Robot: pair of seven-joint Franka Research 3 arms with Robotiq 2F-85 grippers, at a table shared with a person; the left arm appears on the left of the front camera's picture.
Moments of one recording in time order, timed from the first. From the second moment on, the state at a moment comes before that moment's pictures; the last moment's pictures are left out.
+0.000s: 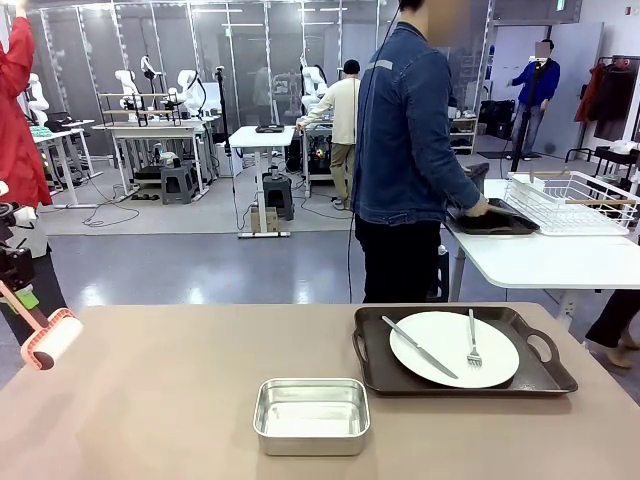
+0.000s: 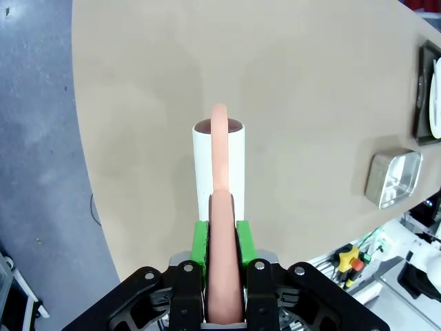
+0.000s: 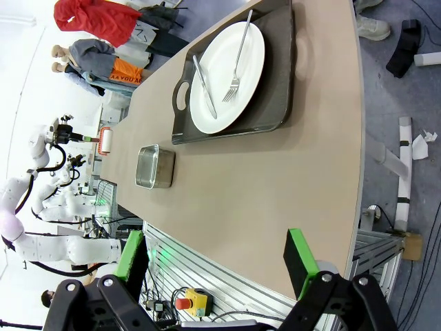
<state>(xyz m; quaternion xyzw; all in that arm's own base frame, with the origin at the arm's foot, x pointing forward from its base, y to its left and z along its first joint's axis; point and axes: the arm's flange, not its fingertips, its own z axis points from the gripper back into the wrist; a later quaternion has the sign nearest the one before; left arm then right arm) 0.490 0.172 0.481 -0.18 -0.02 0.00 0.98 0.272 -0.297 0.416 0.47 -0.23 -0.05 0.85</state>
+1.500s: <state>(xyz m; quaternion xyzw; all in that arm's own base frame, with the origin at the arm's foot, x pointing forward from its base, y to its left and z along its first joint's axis) 0.348 -0.275 0.567 0.06 -0.09 -0.63 0.77 0.272 -0.297 0.416 0.47 -0.23 -0.05 0.85</state>
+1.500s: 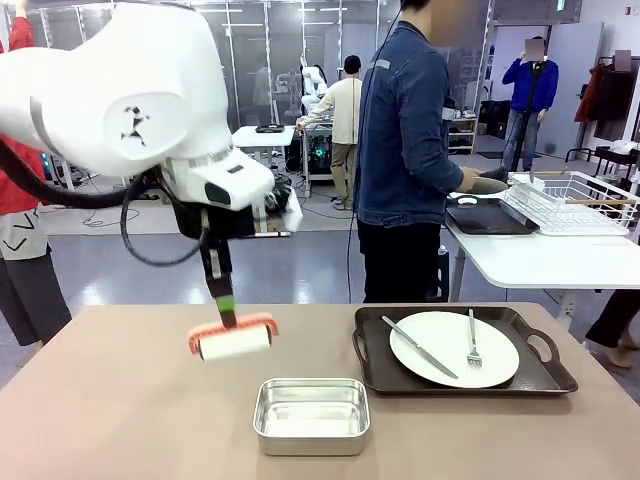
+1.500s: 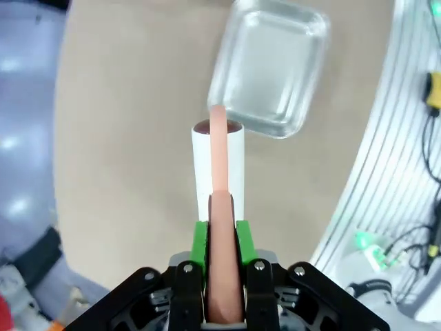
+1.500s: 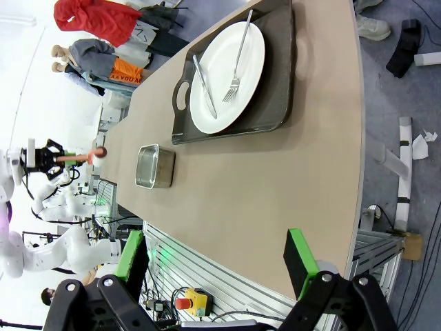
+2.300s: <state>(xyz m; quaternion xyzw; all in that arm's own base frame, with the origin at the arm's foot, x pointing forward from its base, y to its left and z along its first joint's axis) 0.326 -0.290 0.550 0.06 -0.08 -0.67 0.73 0.272 -0.297 0.416 0.47 -0.23 -0.05 0.85</state>
